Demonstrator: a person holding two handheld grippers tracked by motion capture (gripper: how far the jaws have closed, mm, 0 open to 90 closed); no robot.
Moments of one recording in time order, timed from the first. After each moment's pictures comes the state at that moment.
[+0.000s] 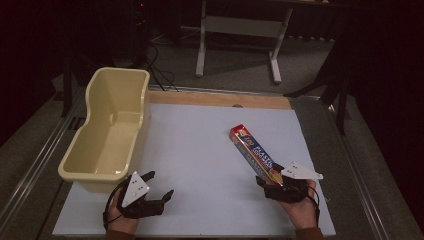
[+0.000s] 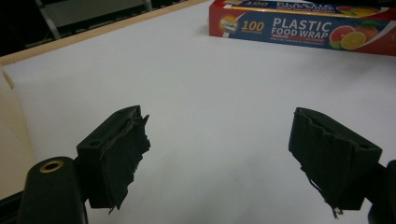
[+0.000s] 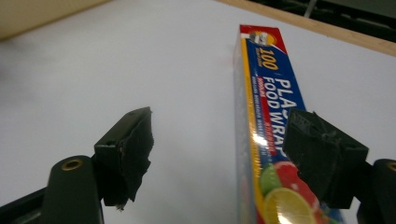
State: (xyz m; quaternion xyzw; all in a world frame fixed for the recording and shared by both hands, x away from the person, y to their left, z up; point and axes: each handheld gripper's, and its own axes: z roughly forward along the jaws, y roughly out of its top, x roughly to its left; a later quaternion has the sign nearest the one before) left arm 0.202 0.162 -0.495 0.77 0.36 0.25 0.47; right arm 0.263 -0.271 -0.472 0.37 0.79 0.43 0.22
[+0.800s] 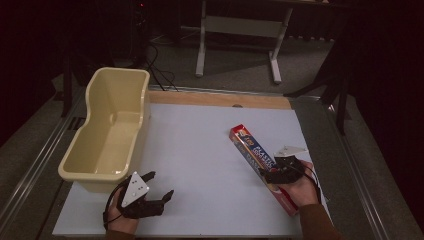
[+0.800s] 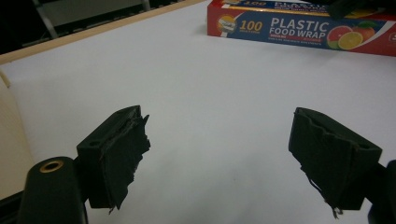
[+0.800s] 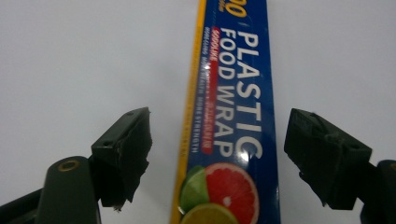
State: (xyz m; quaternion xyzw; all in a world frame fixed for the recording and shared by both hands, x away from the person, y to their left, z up) left arm 0.203 0.161 -0.496 0.77 0.36 0.24 0.47; right arm 0.326 -0.276 -0.484 0.39 0.85 0.30 0.19
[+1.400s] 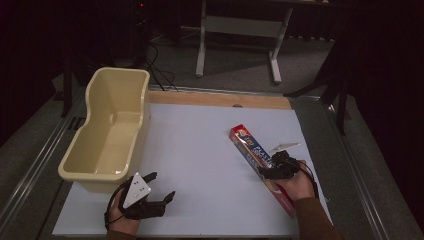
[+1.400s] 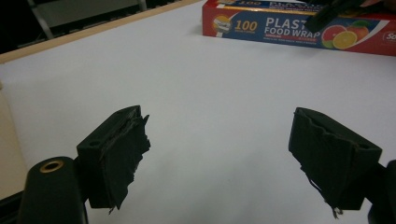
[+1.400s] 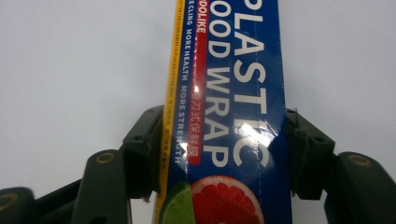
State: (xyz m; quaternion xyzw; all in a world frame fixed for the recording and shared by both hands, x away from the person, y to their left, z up) left arm 0.201 0.158 -0.497 0.77 0.35 0.24 0.47; right arm 0.345 -0.272 -0.498 0.43 0.85 0.26 0.14
